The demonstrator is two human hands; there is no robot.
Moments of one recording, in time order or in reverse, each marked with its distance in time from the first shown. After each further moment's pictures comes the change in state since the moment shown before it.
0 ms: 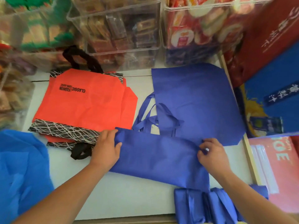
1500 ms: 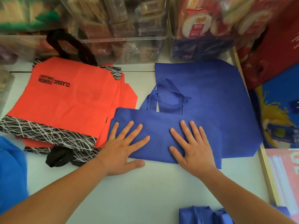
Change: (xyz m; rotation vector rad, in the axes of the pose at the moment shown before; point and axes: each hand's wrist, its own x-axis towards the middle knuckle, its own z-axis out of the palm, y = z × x) left_hand 0.045 0.004 0.040 0.396 -0.131 0.710; right_hand 0.047 -0.029 0.070 -0.567 0.017 -0.617
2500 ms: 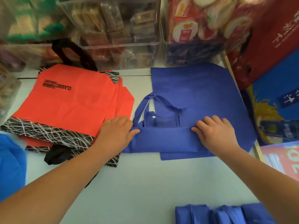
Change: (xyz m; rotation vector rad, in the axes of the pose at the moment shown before) left_hand 0.037 -0.001 -0.038 0.150 0.223 -0.291; right_hand 0.024 0.085 -0.034 -0.243 0.304 -0.015
